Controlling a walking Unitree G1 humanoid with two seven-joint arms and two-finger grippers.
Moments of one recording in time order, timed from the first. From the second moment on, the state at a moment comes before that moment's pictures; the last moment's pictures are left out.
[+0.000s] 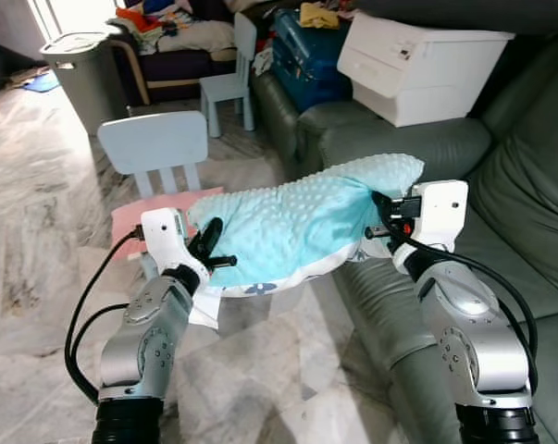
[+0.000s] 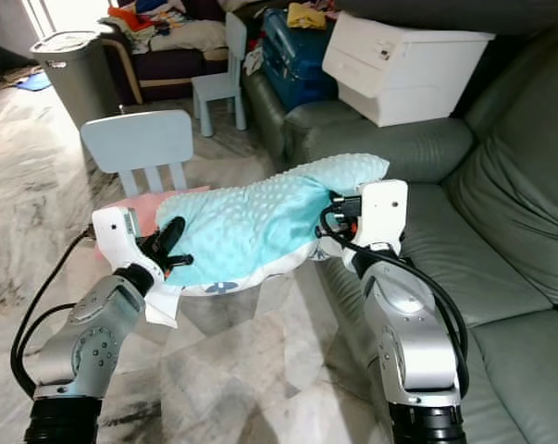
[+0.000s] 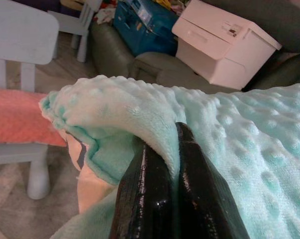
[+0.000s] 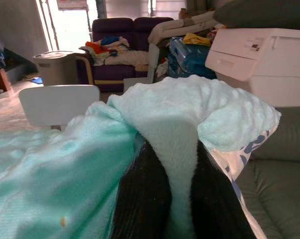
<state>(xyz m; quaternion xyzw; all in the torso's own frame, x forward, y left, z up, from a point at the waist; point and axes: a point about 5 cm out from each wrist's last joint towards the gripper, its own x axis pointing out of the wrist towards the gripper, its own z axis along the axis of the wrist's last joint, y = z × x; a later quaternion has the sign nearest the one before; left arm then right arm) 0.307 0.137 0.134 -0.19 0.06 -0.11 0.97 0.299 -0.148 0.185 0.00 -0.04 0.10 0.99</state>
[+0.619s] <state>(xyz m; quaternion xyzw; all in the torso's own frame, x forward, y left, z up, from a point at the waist) 0.307 0.131 0.132 -0.18 0.07 -0.12 0.97 0.299 -0.149 0.185 0.00 -0.04 0.09 0.99</state>
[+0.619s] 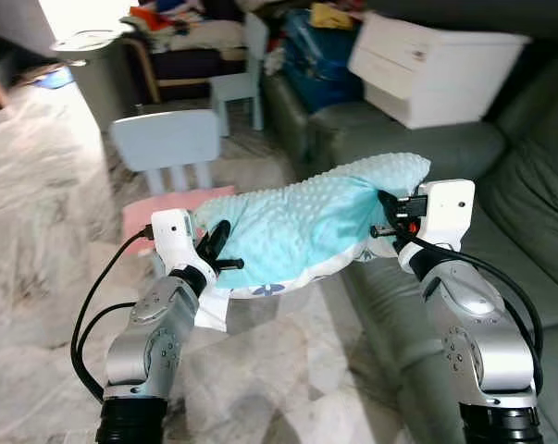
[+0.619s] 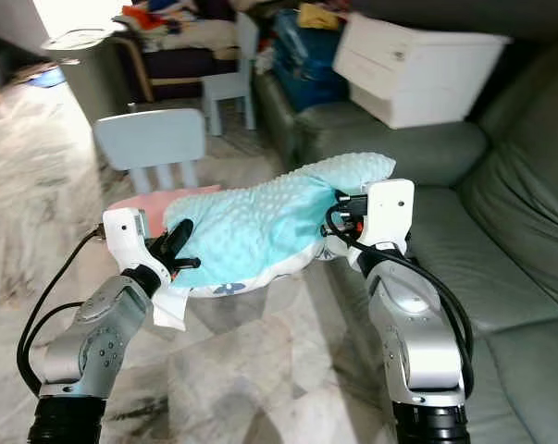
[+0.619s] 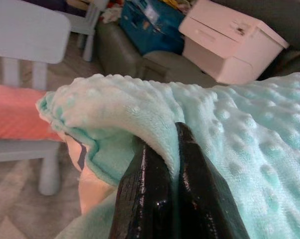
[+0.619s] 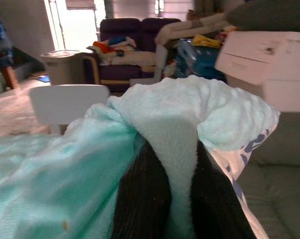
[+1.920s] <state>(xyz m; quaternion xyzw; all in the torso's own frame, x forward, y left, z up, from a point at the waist) 0.307 0.135 0.127 -0.13 0.06 -0.11 0.98 0.299 -0.143 0.185 0.00 -0.04 0.11 0.99</state>
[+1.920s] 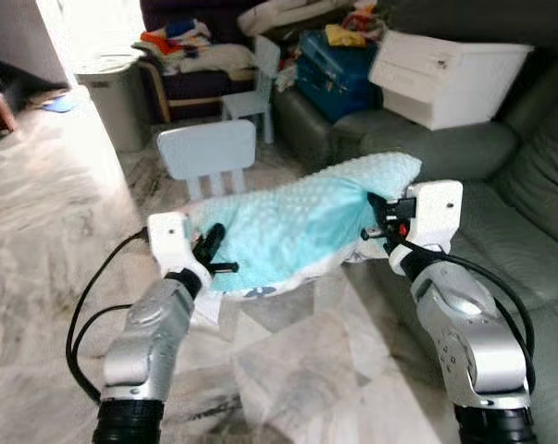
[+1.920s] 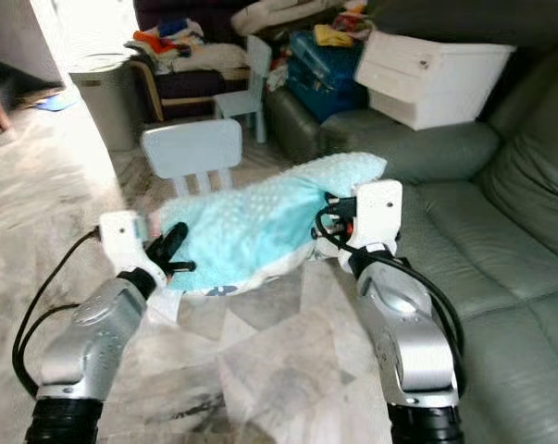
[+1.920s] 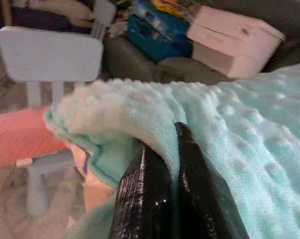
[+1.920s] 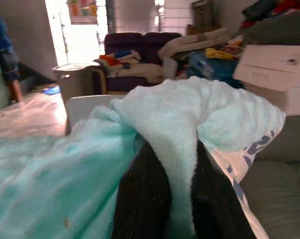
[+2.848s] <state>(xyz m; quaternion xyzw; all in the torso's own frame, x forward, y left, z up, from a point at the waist) 0.305 0.139 0.120 -0.14 0.06 -0.14 0.98 0.299 -0.142 0.184 0.00 -0.03 0.11 0.99</state>
